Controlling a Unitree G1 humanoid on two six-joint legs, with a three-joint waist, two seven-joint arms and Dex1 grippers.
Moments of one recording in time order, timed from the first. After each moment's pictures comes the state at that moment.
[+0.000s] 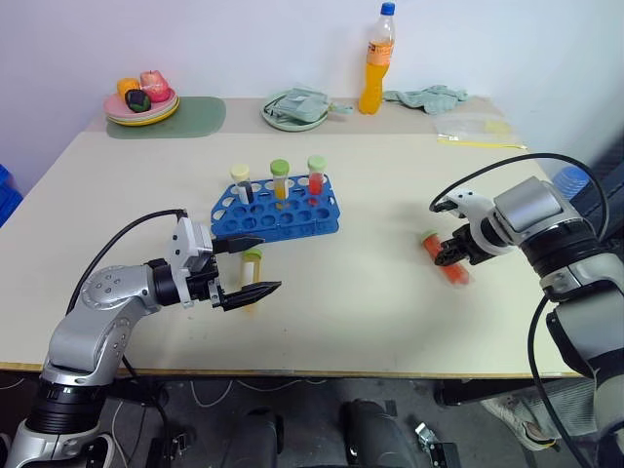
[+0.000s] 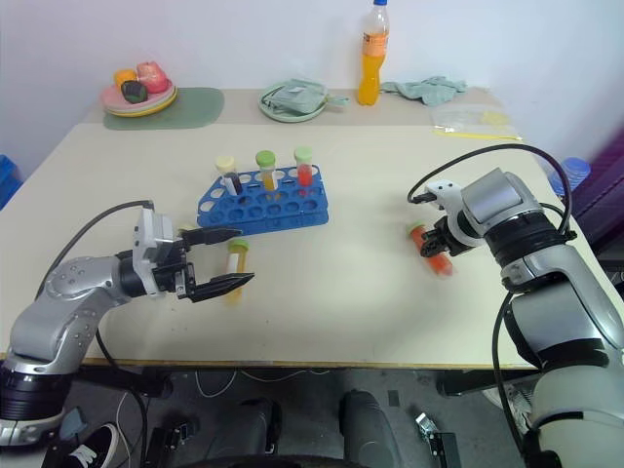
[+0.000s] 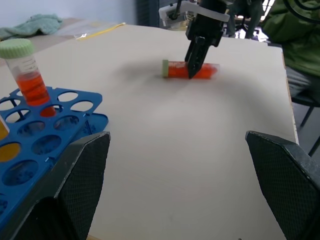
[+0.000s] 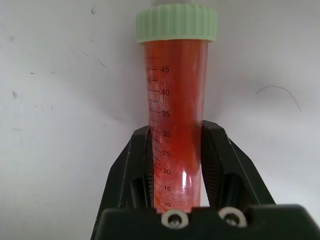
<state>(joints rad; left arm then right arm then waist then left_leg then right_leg) -0.20 0.66 0.09 -0.28 -0.54 0.36 -1.05 -1.07 -0.77 0.52 0.58 0.13 1.34 0.94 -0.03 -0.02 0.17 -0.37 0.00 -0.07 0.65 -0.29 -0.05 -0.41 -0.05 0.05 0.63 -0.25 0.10</state>
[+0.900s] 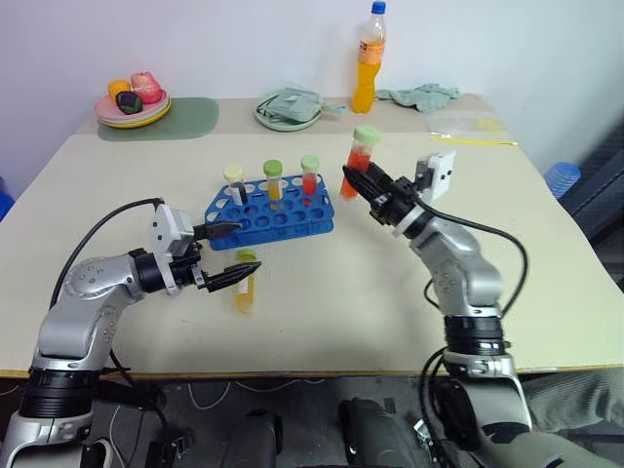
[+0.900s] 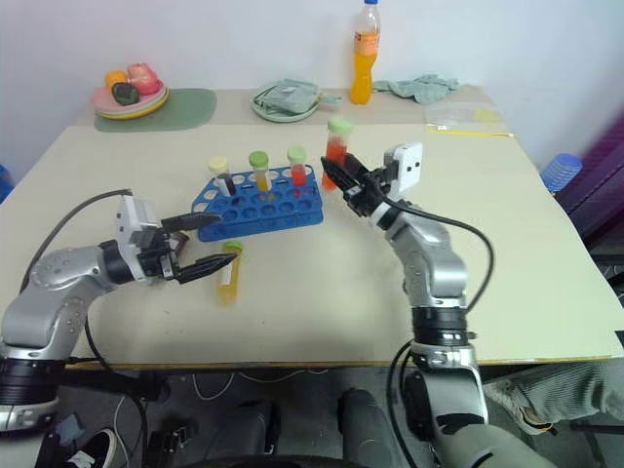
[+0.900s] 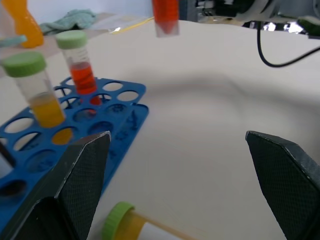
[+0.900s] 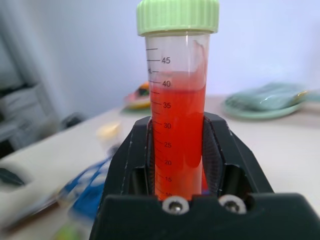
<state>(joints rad) -0.25 0.70 0.14 -0.13 -0.51 0.30 -1.04 -0.64 -0.09 -0.12 0.18 0.31 0.19 0.61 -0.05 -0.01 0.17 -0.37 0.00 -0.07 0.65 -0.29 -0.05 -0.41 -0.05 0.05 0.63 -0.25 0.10</state>
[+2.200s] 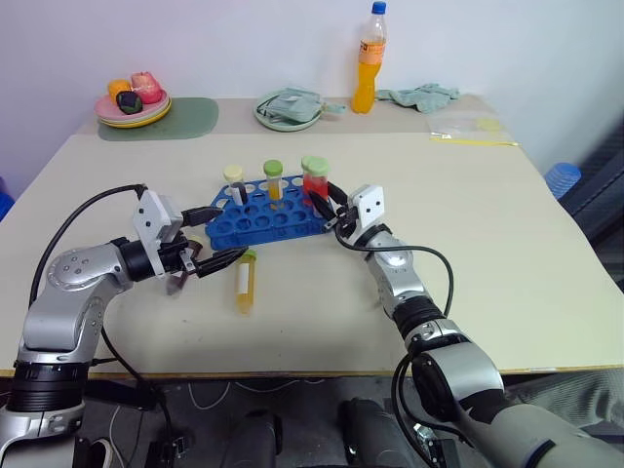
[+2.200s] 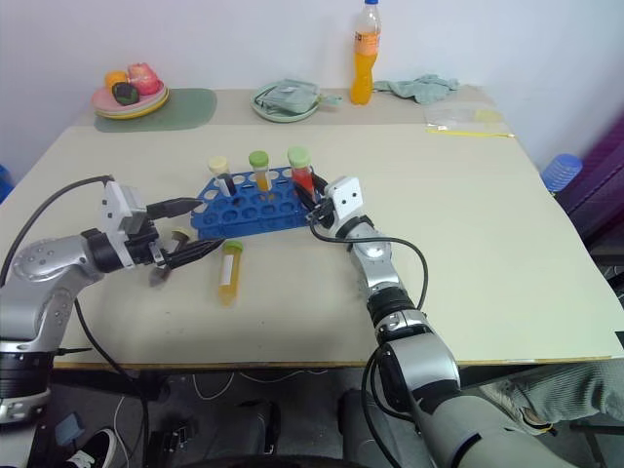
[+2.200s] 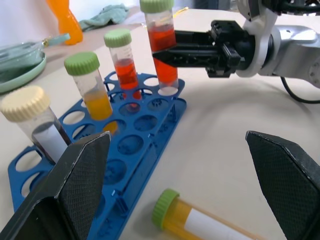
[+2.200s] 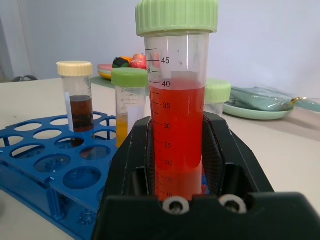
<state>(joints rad) -0.29 0.72 0.17 -0.14 -0.47 0.34 -0.98 -0.81 -0.03 0.01 0.94 0.08 -0.51 0.50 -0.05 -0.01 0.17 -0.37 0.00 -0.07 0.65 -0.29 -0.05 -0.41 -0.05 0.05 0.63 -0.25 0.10</state>
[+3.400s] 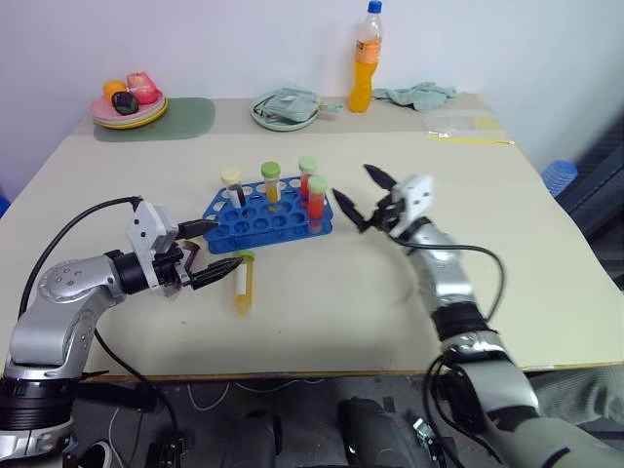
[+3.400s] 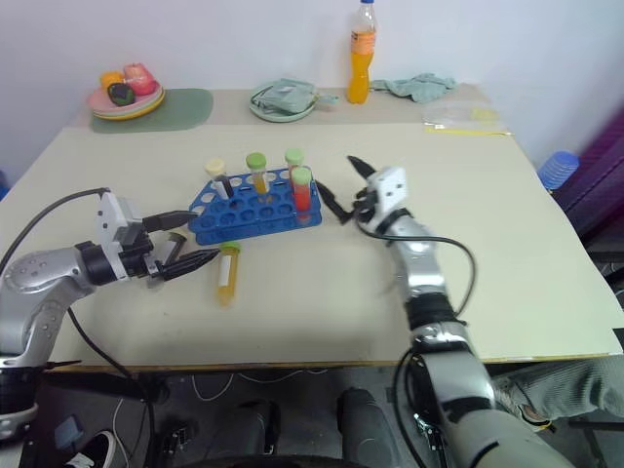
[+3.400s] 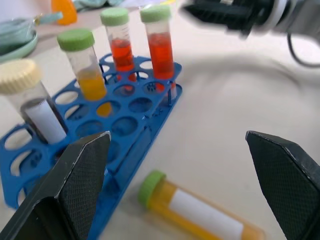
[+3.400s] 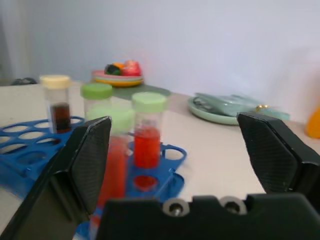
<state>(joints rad) -0.18 0.76 0.22 -0.22 -0.51 0.41 -0.96 -0.62 -0.31 -0.06 0.44 0.31 -0.14 0.76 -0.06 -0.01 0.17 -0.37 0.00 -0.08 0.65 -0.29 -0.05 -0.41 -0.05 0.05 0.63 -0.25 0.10</state>
